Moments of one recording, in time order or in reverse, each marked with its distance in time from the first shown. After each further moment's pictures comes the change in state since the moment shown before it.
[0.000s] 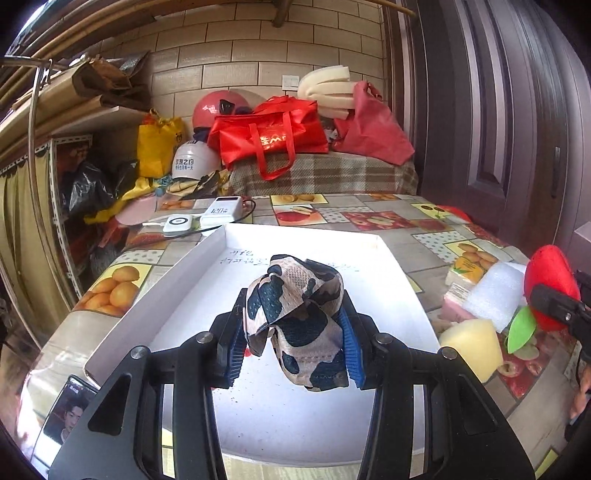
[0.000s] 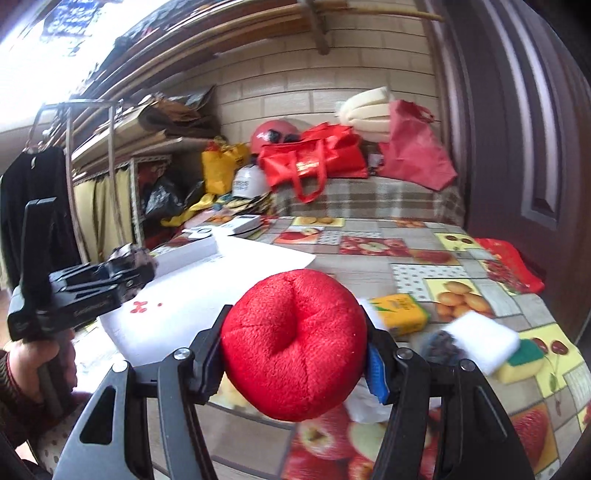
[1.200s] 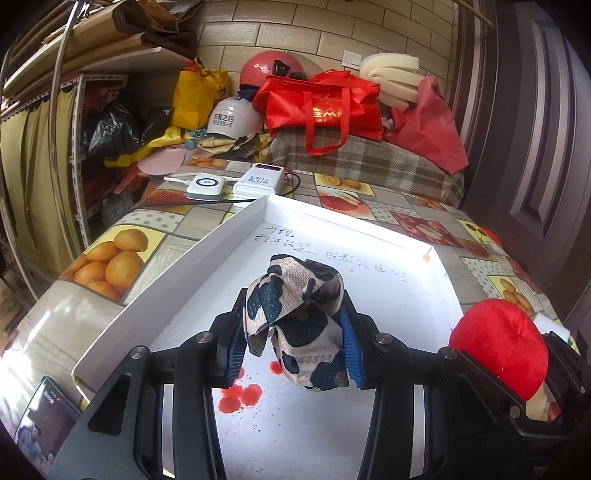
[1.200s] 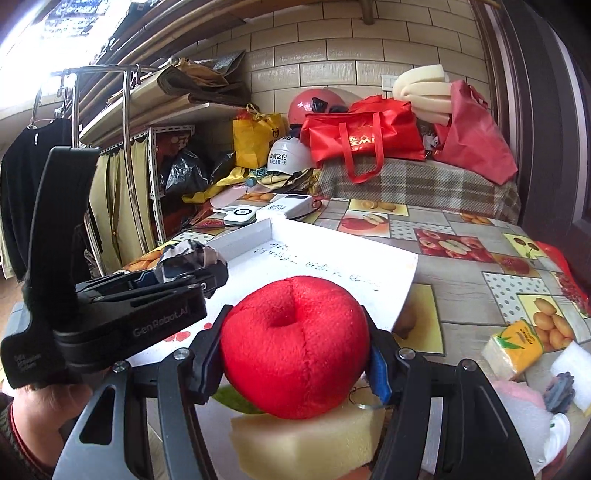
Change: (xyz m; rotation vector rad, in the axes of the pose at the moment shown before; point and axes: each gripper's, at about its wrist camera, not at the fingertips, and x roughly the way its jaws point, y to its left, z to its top) left arm 0.054 0.045 0.017 -0.220 0.100 0.086; right arm 0.101 0.075 0.025 -0.022 0.090 0.065
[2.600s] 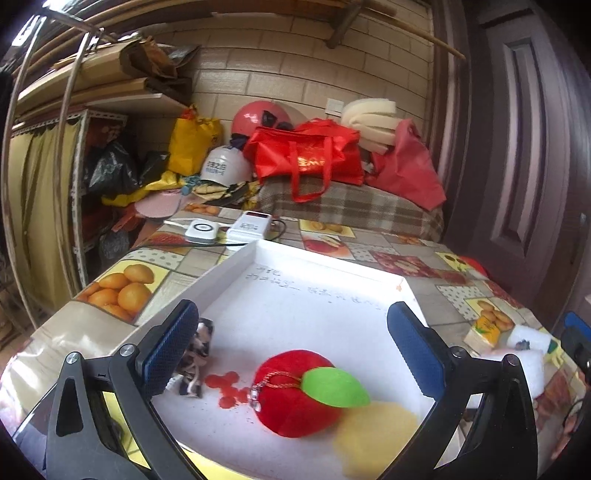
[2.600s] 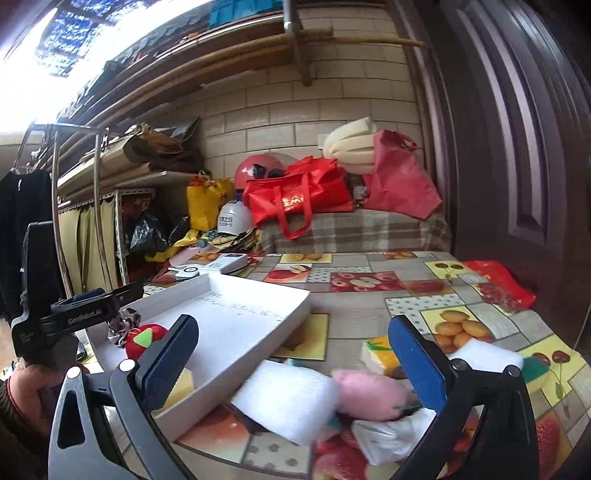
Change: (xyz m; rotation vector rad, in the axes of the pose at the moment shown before) left arm -0.048 -0.012 -0.011 0.060 -0.184 -0.089; right arm -0.106 -0.080 -0.025 0.096 -0.234 -0.167
